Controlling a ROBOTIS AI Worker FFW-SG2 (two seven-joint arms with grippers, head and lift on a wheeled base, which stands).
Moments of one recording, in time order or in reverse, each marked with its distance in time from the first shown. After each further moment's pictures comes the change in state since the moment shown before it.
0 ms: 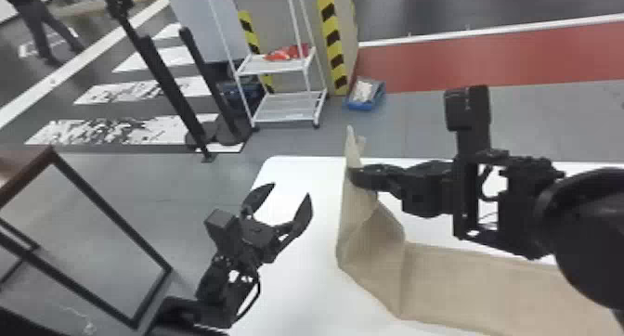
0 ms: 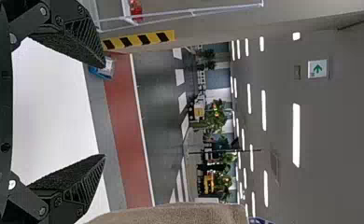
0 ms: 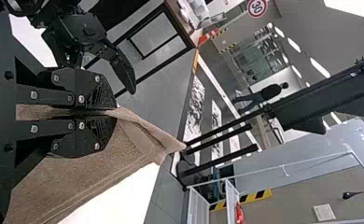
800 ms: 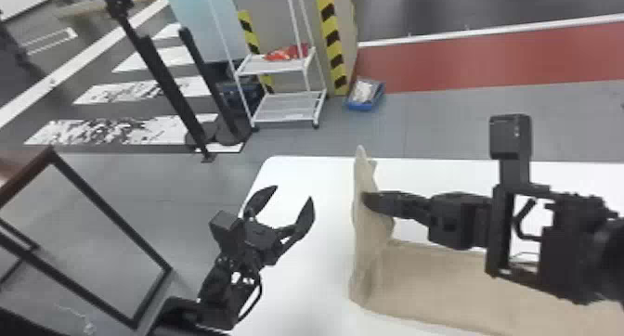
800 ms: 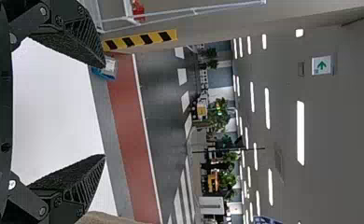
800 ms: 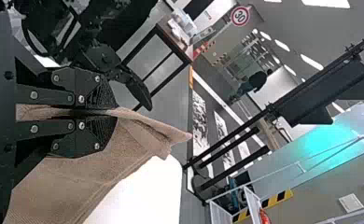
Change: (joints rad) left arm -0.009 -0.002 -0.010 0.023 -0.023 -0.001 0.000; right arm 0.144 0.000 -0.139 -0.113 -0.116 0.114 0.042
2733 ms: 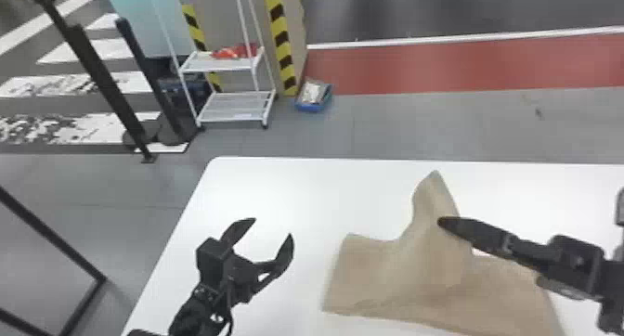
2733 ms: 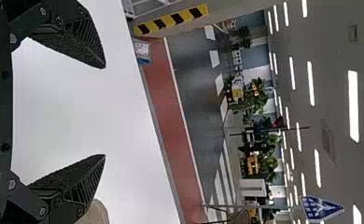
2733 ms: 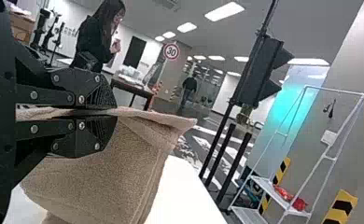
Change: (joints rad) left arm 0.086 -0.104 -0.032 -0.112 -0.210 0.175 0.012; right arm 0.099 -0.040 -0.610 0.111 -0.152 0.331 0.427
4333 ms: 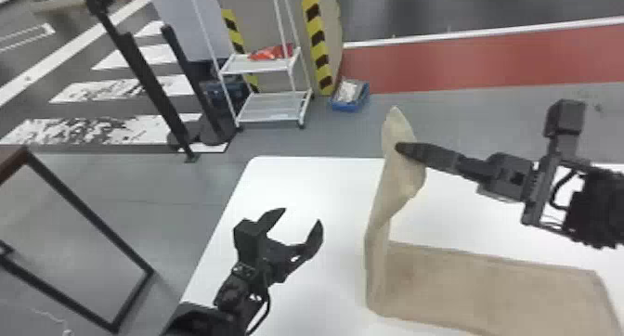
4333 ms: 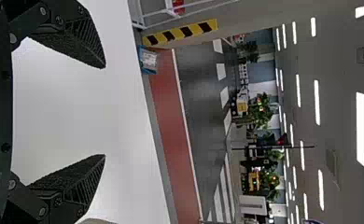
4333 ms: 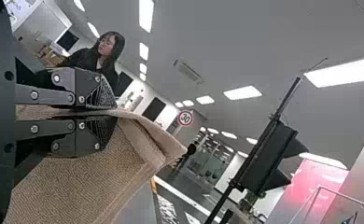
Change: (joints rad) left arm -0.101 0.000 0.018 0.111 0.059 0.014 0.009; right arm -0.399 0.039 0.348 0.562 0.184 -0.465 0.347
